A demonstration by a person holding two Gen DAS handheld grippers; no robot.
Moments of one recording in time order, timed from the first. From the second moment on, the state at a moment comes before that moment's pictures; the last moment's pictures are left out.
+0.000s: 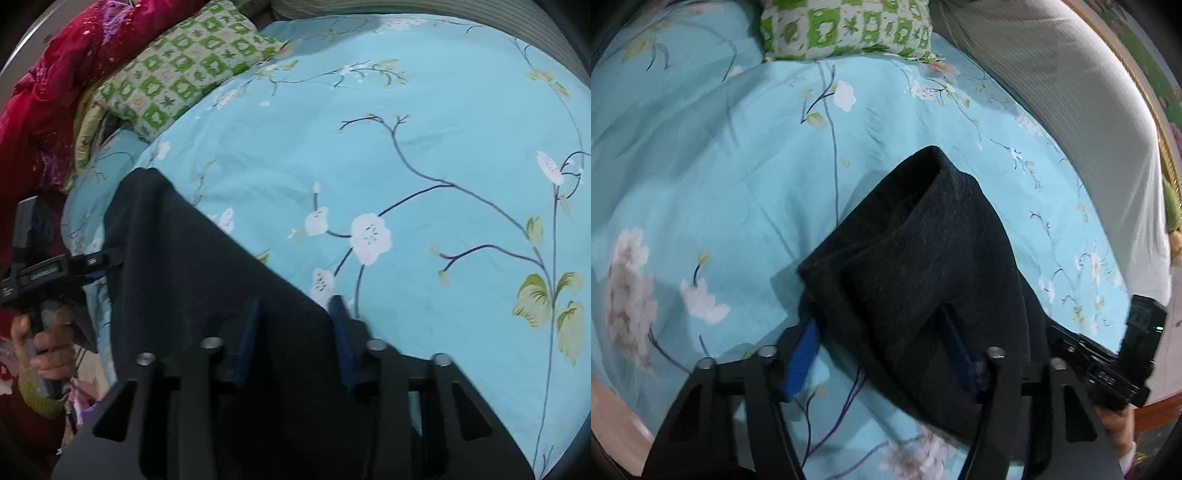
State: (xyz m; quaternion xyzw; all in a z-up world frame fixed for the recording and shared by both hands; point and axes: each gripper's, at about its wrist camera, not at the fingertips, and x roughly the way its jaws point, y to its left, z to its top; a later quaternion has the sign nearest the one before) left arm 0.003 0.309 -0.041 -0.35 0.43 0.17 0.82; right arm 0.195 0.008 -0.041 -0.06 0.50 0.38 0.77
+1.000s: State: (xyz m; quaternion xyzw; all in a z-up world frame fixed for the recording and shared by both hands) left arm -0.025 0.323 -0.038 -0.24 0.33 0.10 0.91; right arm 0.168 0.020 -0.031 -0.08 0.38 0.34 0.85
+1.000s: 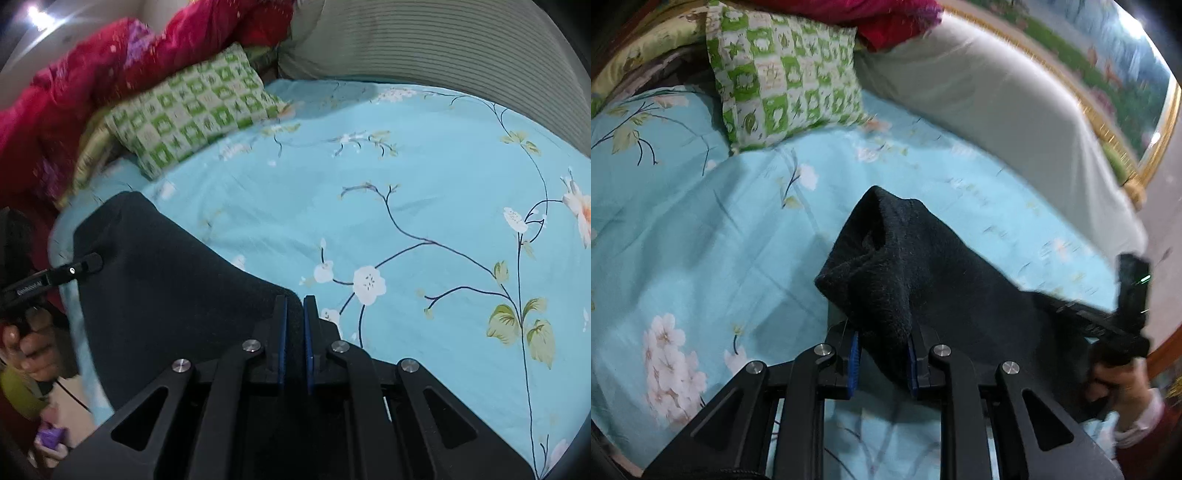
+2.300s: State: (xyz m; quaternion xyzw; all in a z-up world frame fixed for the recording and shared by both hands) left arm 0.067 0.023 0.026 0.02 0.40 -0.14 0.91; right arm -0.028 -0.285 -0.015 0.19 0.34 0.07 0.92
